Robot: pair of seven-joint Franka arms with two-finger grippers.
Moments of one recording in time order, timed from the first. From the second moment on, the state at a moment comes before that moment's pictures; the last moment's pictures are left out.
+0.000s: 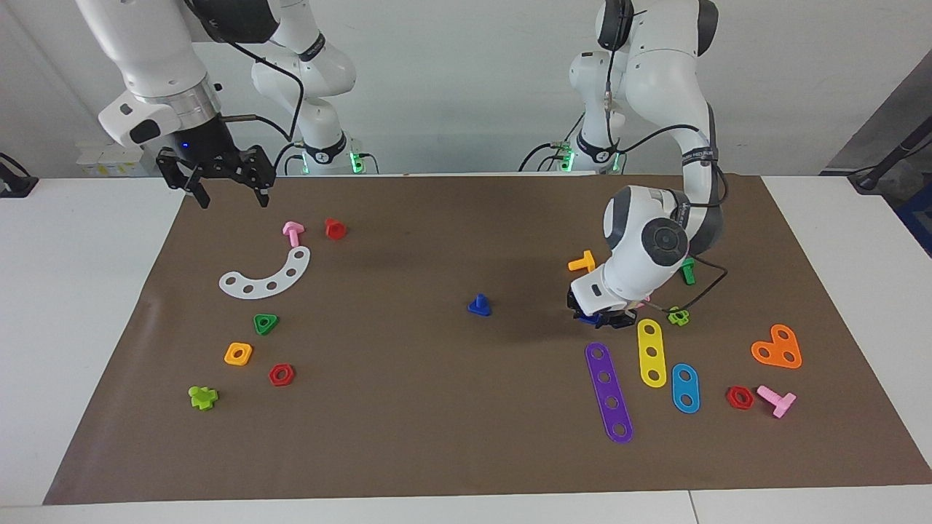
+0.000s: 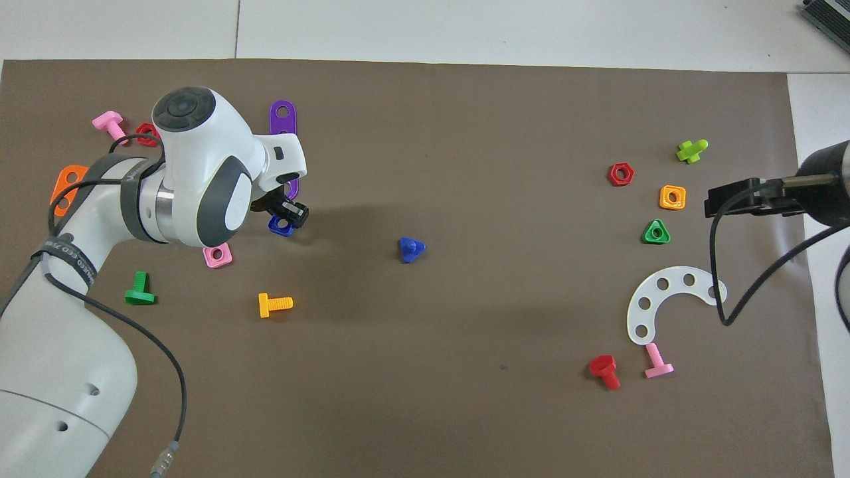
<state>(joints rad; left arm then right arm) -0.31 0.45 0.03 -1.71 -0.12 2.03 0.33 0.14 -0.02 -0.07 -1.60 0.00 1.64 0.04</state>
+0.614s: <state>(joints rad) -0.24 0.34 0.05 -1.71 -0.12 1.99 0.37 0.47 0.13 -0.06 -1.72 0.06 1.95 0.37</state>
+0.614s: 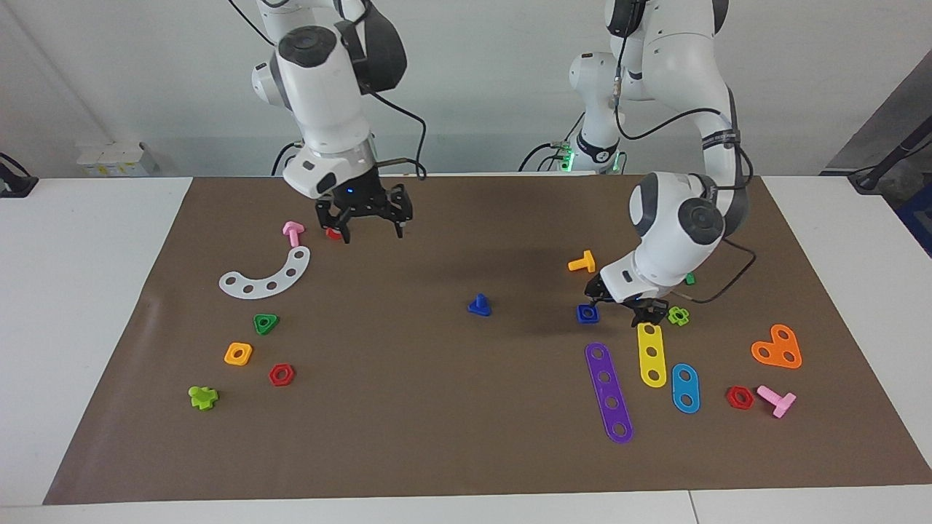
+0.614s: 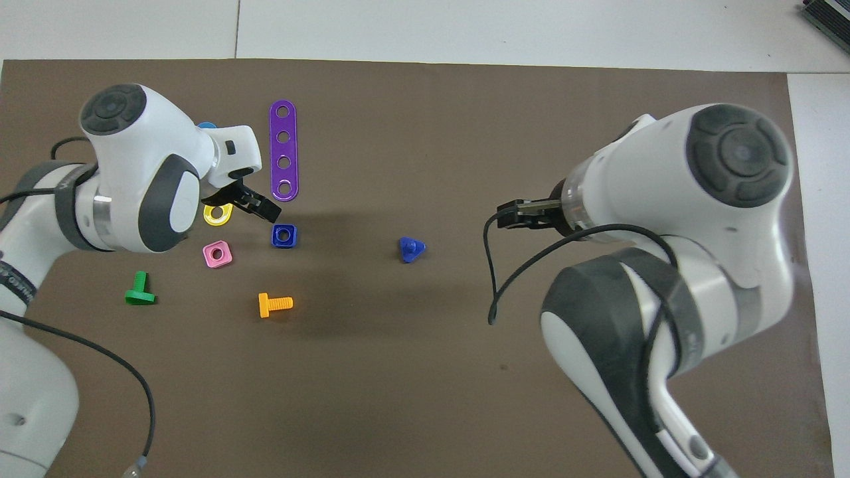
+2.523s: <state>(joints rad) -0.19 -0.06 0.17 -1.69 -0.03 1.59 0.06 0.70 0.55 -0.07 -1.63 0.00 2.24 0.58</state>
